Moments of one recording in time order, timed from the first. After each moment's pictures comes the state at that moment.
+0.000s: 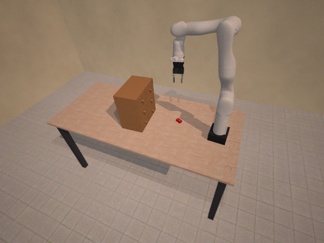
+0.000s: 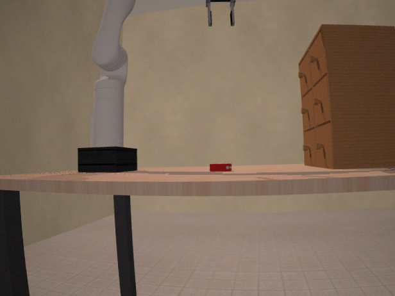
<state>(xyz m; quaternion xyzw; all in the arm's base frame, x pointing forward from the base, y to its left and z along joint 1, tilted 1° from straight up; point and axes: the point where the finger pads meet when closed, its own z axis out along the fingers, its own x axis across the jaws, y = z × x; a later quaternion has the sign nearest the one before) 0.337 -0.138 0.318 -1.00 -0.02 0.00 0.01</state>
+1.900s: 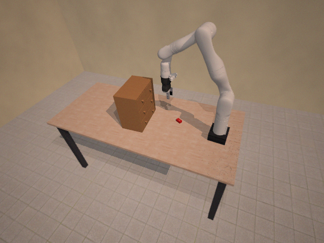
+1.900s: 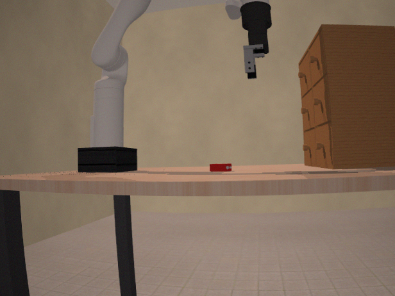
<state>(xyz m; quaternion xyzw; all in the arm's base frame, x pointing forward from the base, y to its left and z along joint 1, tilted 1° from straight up) 0.403 -0.140 0.178 -0.78 -0.63 -0.01 0.00</state>
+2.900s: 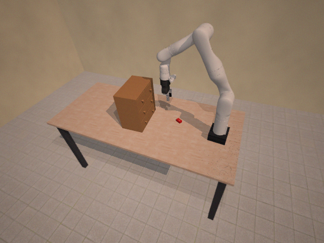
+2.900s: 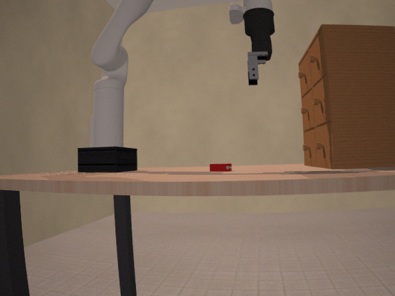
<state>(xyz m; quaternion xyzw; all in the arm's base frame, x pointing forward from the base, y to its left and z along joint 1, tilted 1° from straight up) 0.408 -0.141 0.160 -0.74 -0.67 -0.01 0.01</state>
